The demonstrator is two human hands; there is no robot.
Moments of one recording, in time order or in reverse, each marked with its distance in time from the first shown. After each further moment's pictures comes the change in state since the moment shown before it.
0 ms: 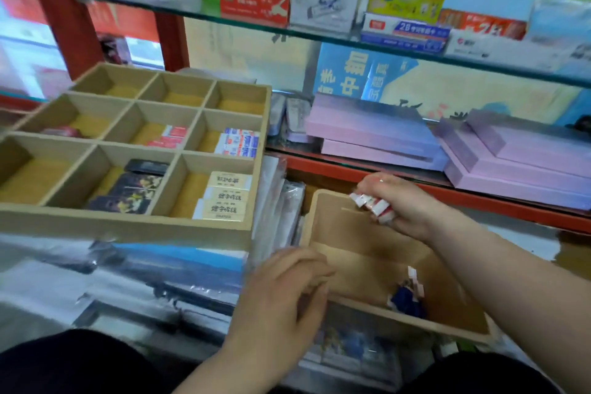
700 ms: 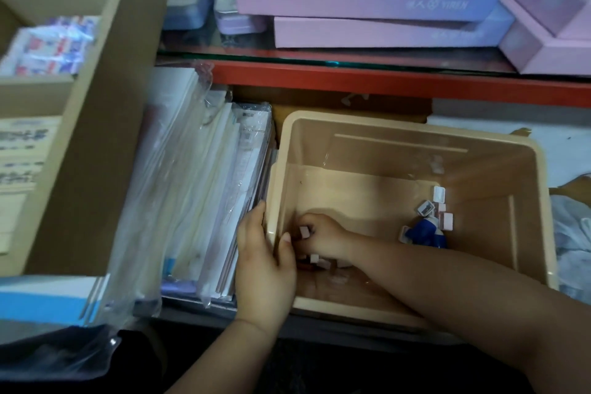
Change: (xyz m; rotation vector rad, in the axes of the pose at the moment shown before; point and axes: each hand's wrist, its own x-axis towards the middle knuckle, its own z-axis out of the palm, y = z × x) left_hand -0.010 -0.087 0.139 -0.032 0.079 -0.784; right_hand 0.112 0.234 0.027 -0.416 -0.284 0.132
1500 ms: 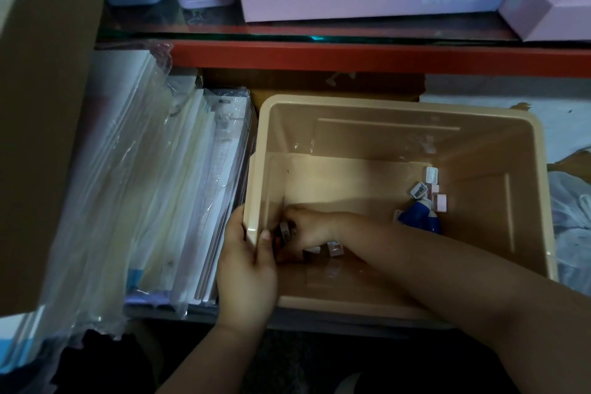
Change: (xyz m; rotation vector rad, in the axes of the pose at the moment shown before) left_hand 0.002 -0.013 0.005 -0.150 -0.019 -0.029; right_hand 0.015 -0.002 -0.010 -0.363 -0.302 0.027
